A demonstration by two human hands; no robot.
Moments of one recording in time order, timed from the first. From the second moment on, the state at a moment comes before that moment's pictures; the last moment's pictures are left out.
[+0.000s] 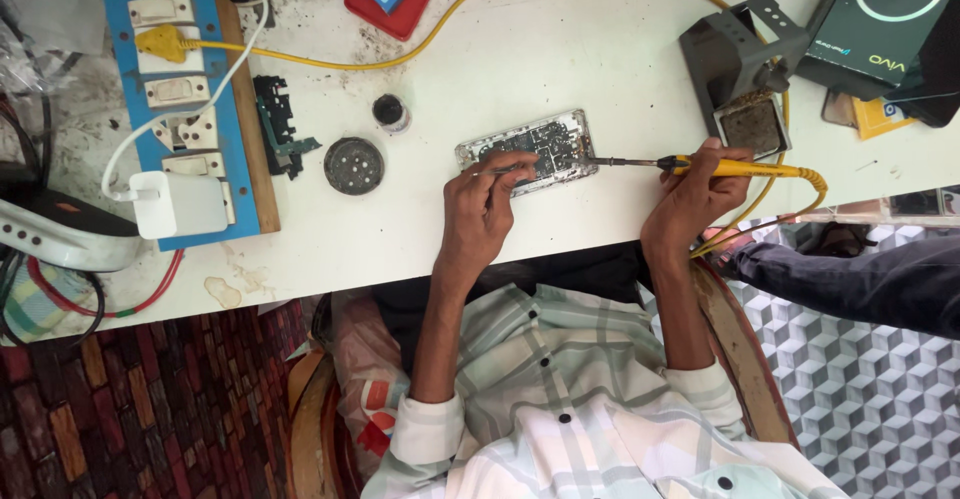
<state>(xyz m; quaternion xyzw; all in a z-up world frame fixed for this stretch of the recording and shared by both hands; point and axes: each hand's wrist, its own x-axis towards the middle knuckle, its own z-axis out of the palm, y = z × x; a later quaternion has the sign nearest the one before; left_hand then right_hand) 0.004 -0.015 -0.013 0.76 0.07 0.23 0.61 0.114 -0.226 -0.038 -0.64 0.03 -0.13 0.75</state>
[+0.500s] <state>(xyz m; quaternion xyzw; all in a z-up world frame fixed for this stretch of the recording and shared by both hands) 0.003 -0.015 -0.012 0.76 0.07 0.24 0.60 0.113 -0.223 -0.035 -0.65 0.03 -0.12 0.75</state>
